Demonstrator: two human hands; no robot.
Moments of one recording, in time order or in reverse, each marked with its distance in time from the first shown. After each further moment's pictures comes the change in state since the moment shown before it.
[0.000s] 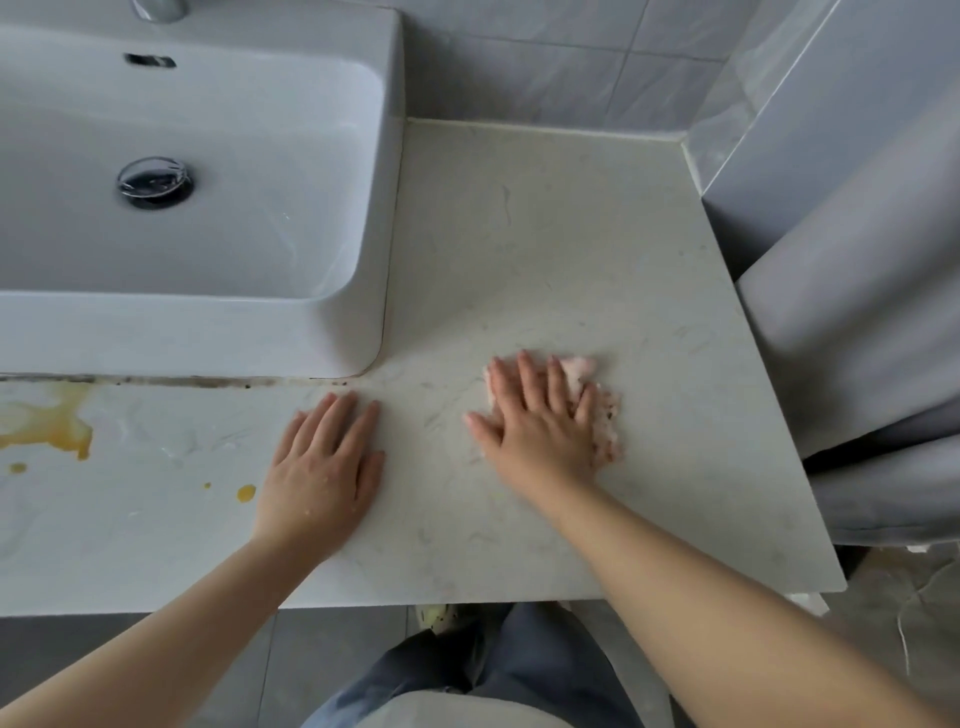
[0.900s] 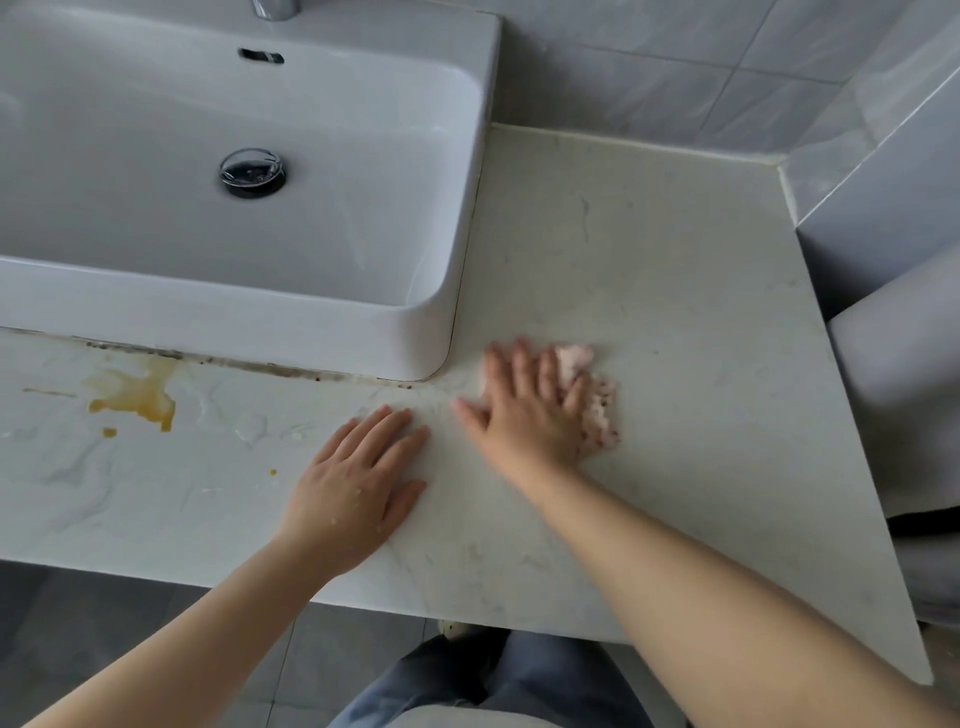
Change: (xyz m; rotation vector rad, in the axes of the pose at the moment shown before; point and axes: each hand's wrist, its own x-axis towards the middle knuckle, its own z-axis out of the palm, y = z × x) left_hand -0.008 -0.019 -0.017 0.019 -0.053 0.115; right_hand 0.040 -0.060 0.008 0.048 0.101 -0.073
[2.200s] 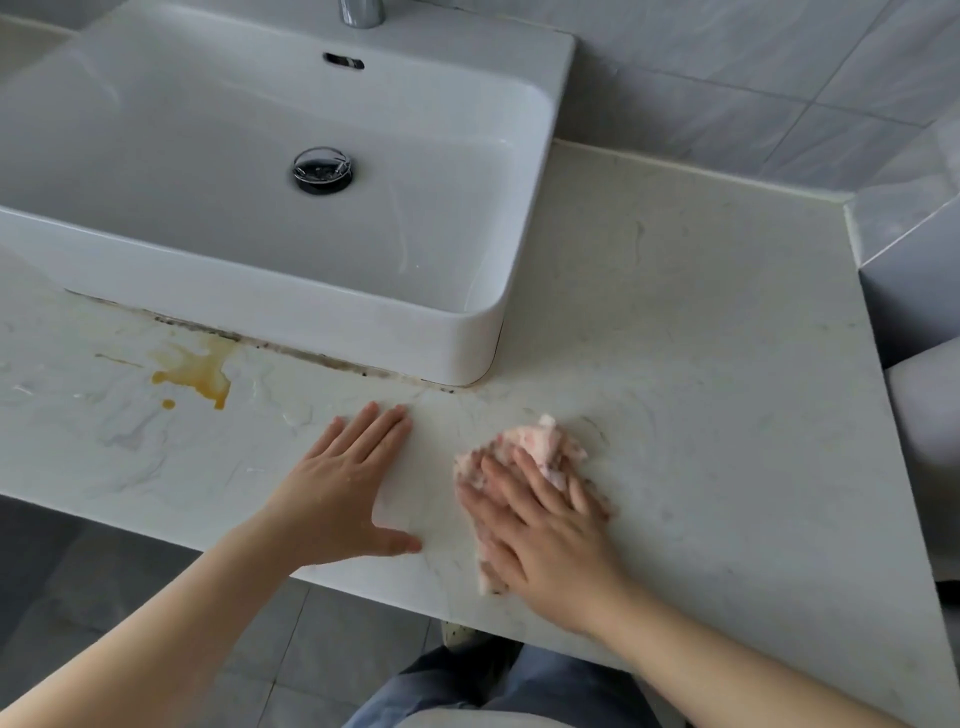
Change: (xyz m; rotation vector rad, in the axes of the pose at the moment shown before) left_hand -0.015 -0.032 -0.025 -0.079 -0.370 -0.130; right_hand -0.078 0.015 0.012 -0.062 0.061 -0.600
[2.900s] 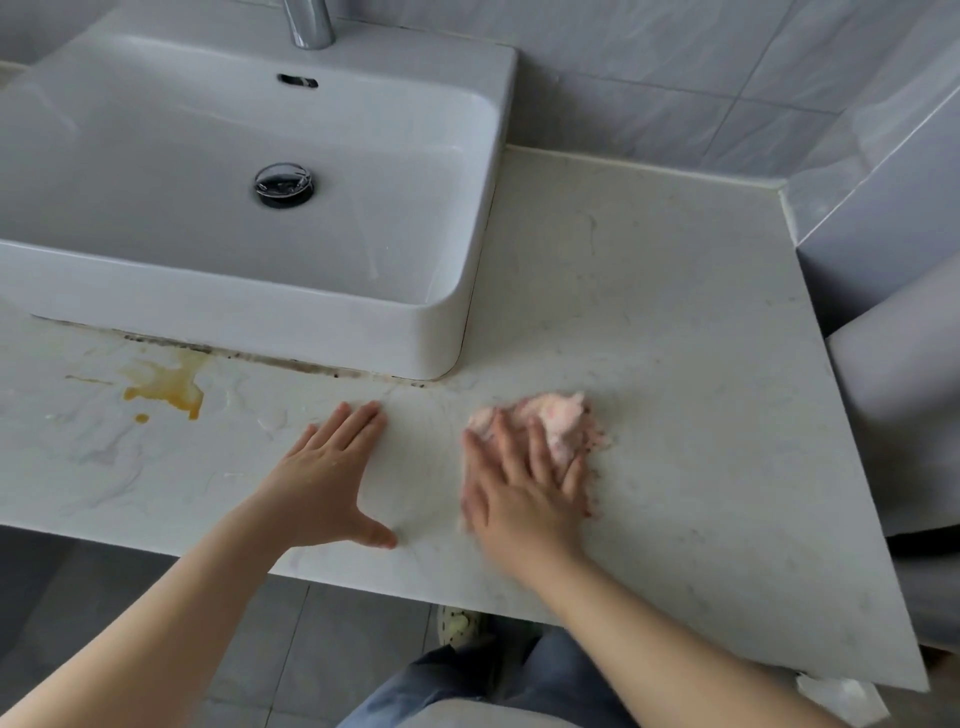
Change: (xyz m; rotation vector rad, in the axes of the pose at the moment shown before) left_hand 0.004 0.016 -0.016 -0.022 -0.117 -0.058; right_hand 0.010 -0.007 -0.012 0.113 -0.178 0.445
